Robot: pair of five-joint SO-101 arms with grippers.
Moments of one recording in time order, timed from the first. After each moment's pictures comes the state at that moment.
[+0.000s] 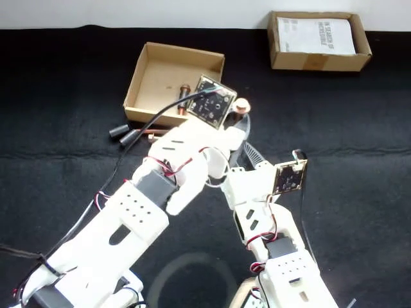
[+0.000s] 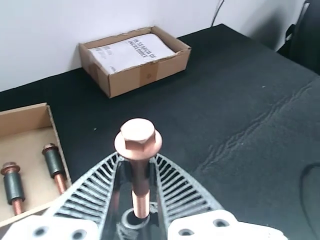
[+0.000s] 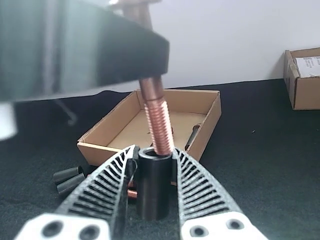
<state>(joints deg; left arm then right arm) 33.5 -34.2 40.6 18.1 8.1 -23.8 -63.2 95.3 -20.3 -14.4</state>
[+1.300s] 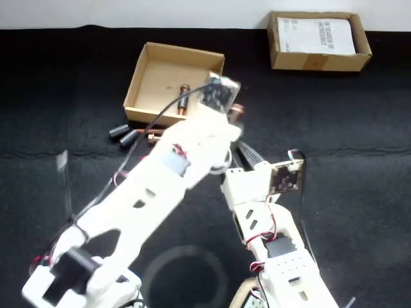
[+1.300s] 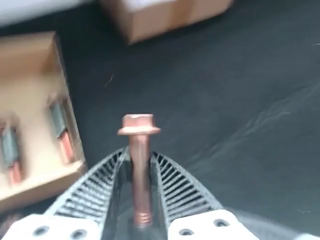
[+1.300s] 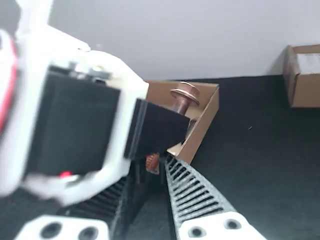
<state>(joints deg) 25.6 -11.7 34.7 18.2 8.2 -24.0 -62.9 95.3 -20.1 -11.9</state>
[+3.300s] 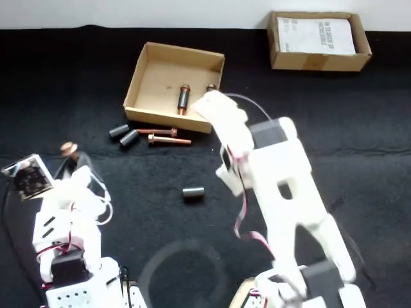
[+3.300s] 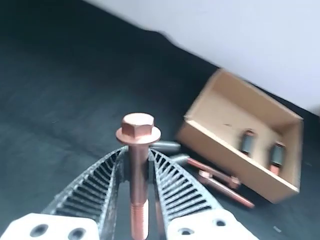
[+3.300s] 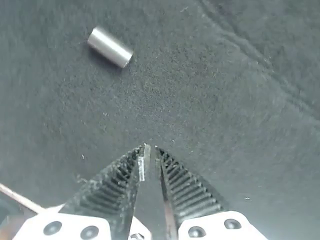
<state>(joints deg) -22.5 -101.7 84.2 44.4 21.4 -25.8 -9.9 7.6 93.5 24.0</state>
